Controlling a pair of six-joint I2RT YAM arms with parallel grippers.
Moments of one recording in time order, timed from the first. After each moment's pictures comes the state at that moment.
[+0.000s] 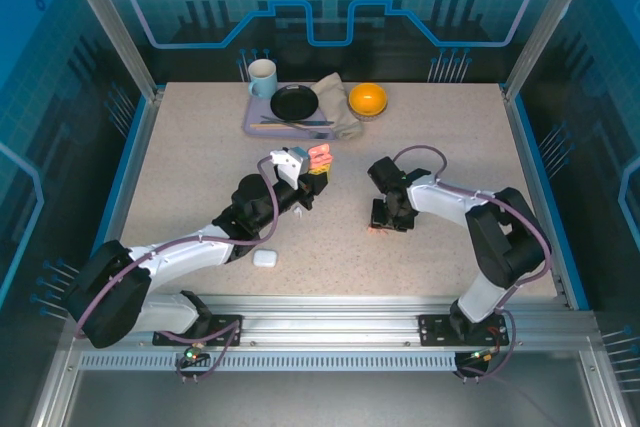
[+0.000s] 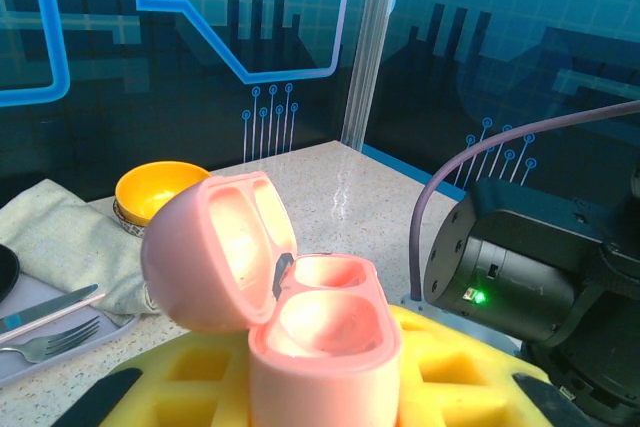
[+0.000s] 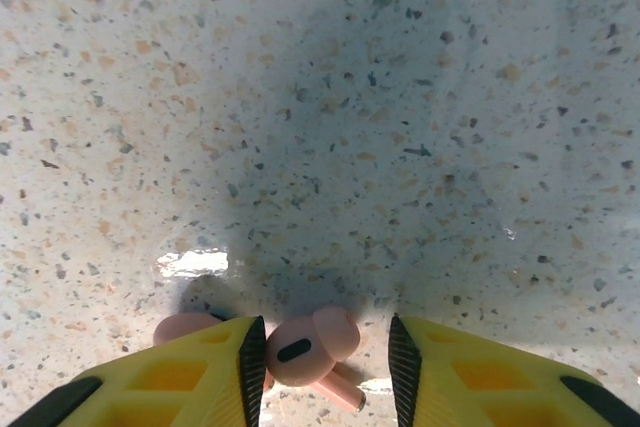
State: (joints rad) left arm -0.67 1.30 0.58 0.71 0.05 -0.14; right arm 0.51 1.67 0.96 -0.70 0.00 0.66
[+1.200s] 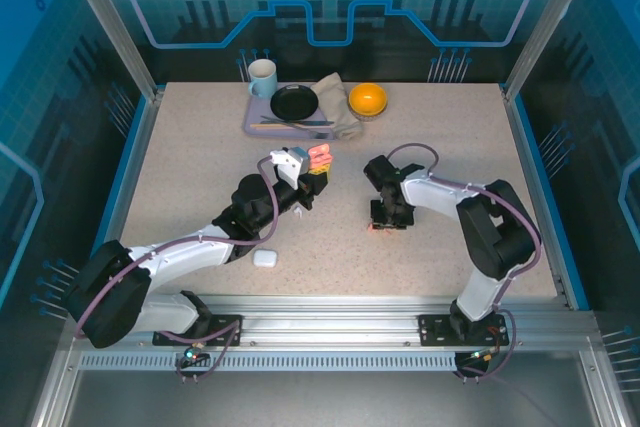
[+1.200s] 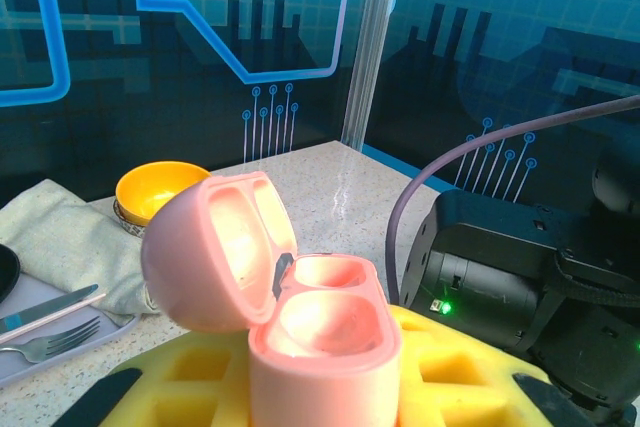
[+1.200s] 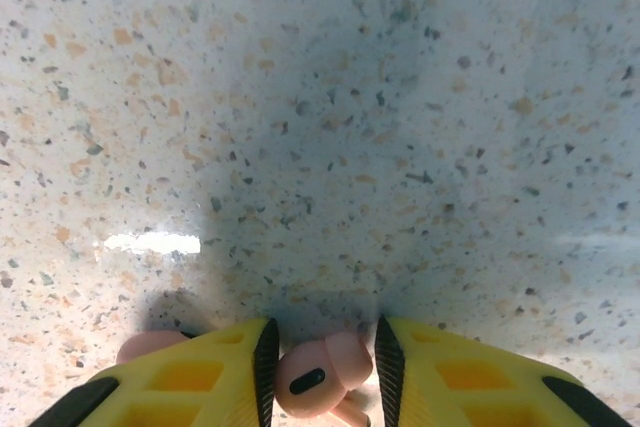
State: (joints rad) left arm -0.67 1.29 0.58 0.71 0.05 -0.14; right arm 0.52 1.74 1.03 -0.77 0.05 0.56
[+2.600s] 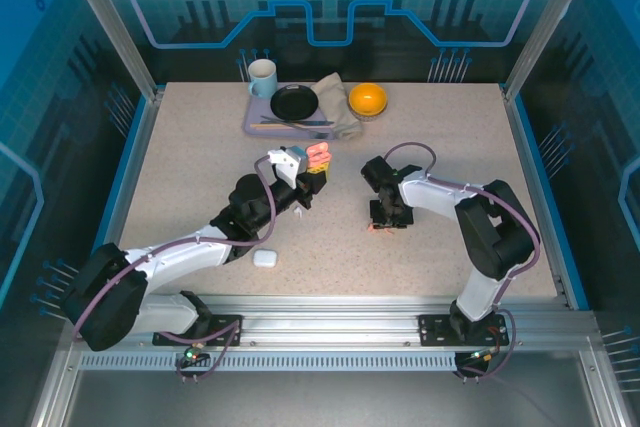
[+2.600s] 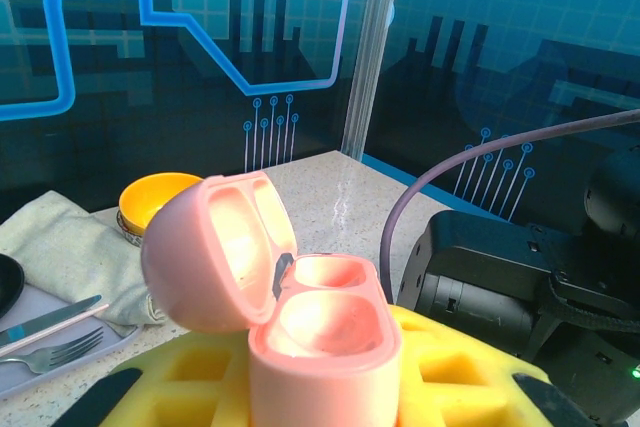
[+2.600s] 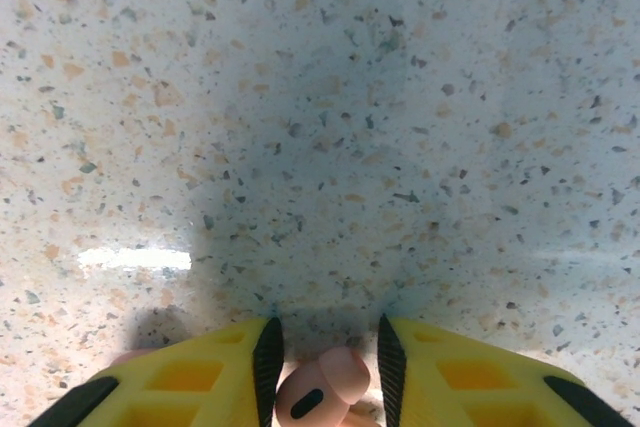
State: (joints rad) left arm -0.66 1.28 0.58 0.70 0.05 -0.14; right arm 0.54 1.74 1.02 -0.75 0.09 0.56
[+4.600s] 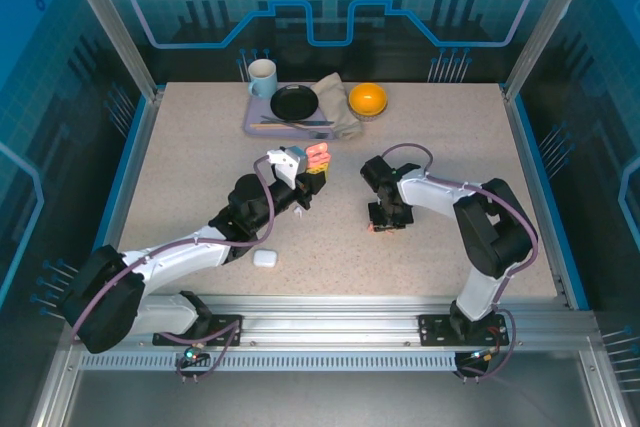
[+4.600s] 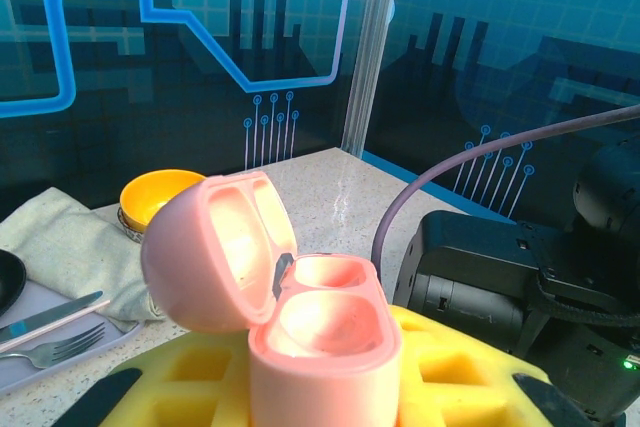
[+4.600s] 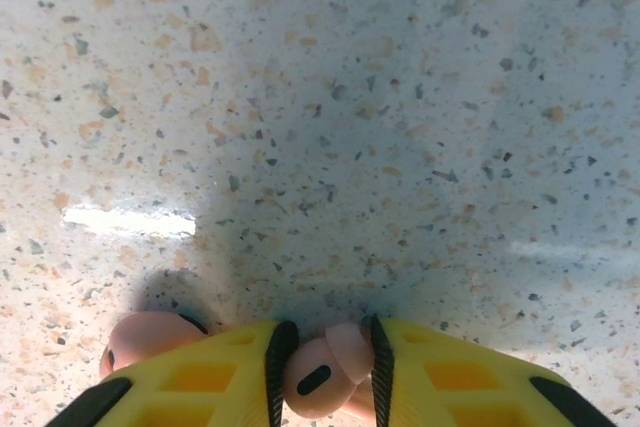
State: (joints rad) left arm -0.66 1.26 0.58 0.68 0.05 -0.14; right arm 0.54 1.76 1.04 -0.80 0.06 0.46
